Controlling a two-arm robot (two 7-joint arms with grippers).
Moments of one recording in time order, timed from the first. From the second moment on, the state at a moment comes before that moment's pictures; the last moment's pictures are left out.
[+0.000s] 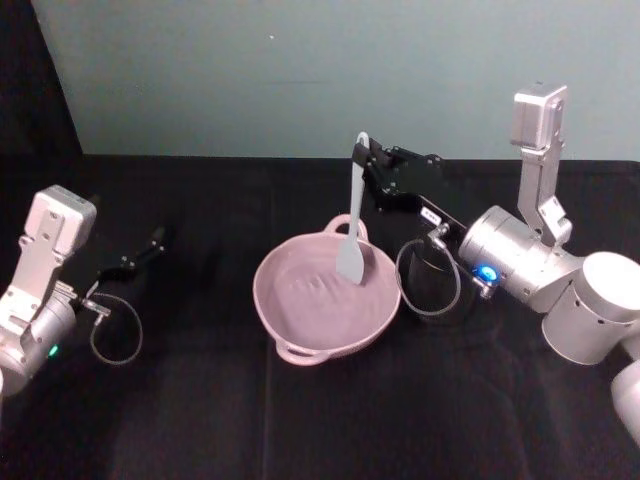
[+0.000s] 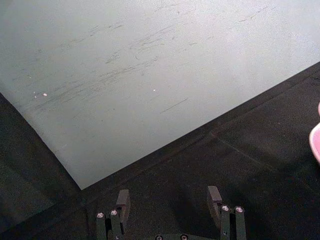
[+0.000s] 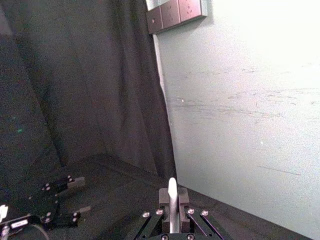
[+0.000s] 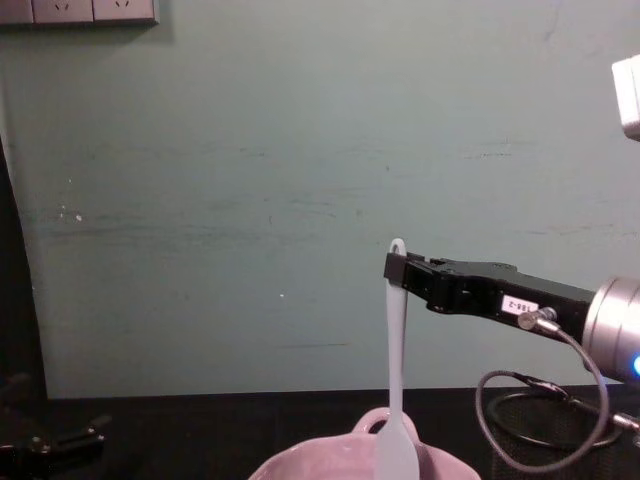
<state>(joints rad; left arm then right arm) -0.20 0.60 0.45 -1.41 -0.25 -0.12 0.03 0.40 0.31 -0.41 -1.34 0.53 -0.04 0.47</state>
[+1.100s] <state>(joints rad) -0.20 0.60 0.45 -1.41 -0.25 -0.12 0.03 0.42 0.24 -0.51 -1.33 0.52 -0.03 0.50</state>
